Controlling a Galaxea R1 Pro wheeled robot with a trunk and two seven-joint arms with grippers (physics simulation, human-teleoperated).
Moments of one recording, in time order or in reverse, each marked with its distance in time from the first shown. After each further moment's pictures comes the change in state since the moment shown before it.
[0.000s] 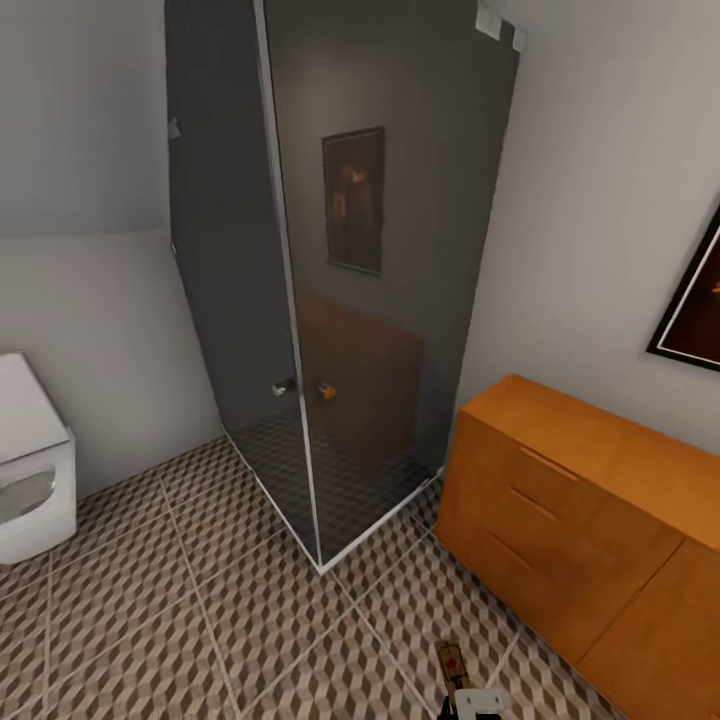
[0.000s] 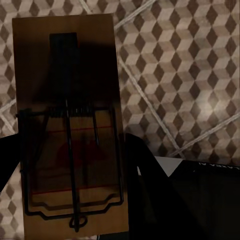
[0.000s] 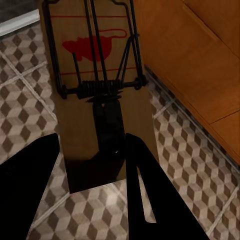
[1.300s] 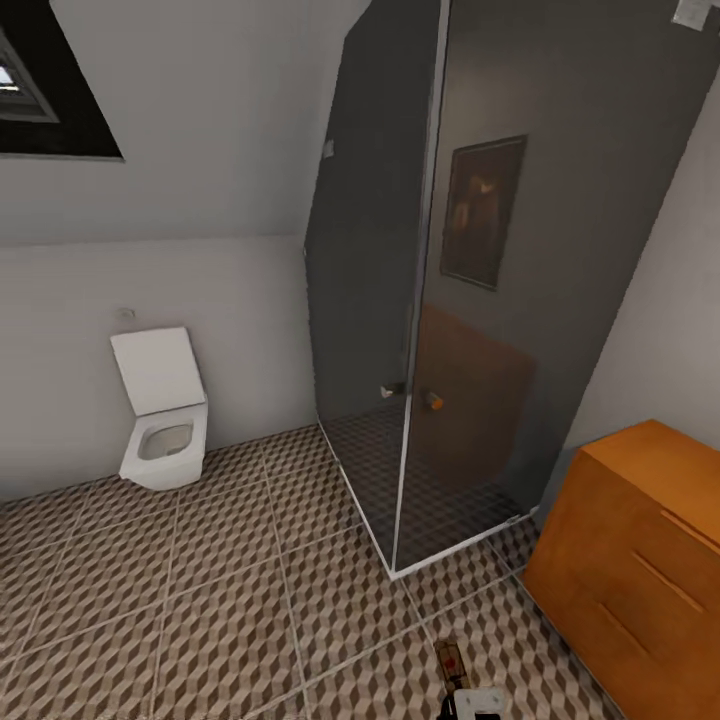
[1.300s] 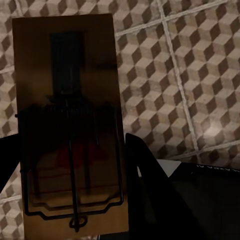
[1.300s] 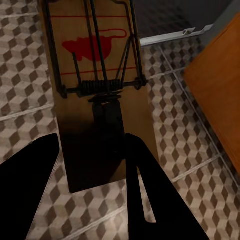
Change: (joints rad) left arm 0.000 0.000 0.000 0.000 0.000 0.000 0.000; right arm 0.000 0.000 0.005 0.001 0.003 0.002 0.003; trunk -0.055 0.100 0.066
